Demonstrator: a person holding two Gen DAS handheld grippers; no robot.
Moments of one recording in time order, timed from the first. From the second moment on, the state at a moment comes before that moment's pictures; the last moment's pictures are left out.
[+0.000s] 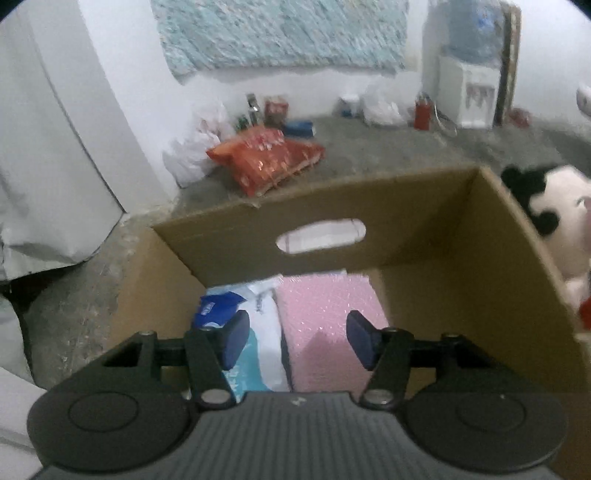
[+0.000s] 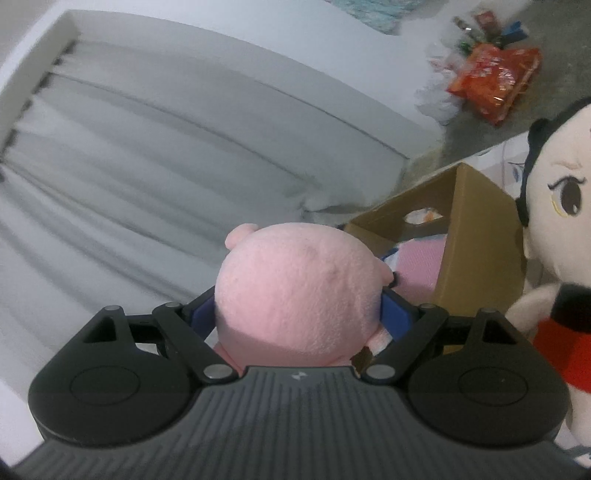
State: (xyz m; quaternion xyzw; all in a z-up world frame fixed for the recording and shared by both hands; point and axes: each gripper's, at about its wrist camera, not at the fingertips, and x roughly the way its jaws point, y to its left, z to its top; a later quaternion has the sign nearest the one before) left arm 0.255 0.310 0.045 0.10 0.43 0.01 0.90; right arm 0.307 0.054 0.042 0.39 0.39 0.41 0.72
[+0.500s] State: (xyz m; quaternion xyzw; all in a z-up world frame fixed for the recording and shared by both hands) left arm 0.190 0.336 0.084 0.00 0.35 -0.01 0.94; right arm 0.382 0.277 0.034 -0.18 0.50 0.30 0.79
